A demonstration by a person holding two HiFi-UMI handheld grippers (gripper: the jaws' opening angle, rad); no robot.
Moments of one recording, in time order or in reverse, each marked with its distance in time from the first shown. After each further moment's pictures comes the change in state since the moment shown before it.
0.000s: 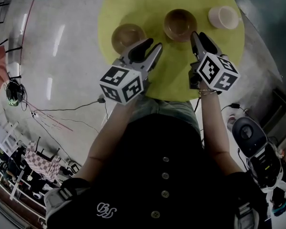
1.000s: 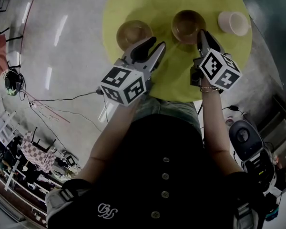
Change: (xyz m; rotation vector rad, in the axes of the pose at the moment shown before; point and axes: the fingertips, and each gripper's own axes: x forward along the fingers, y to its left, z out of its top) left arm -0.006 0.010 0.002 -0.059 -0.041 0.048; right arm 0.022 -0.005 -0.001 0.013 0.018 -0.041
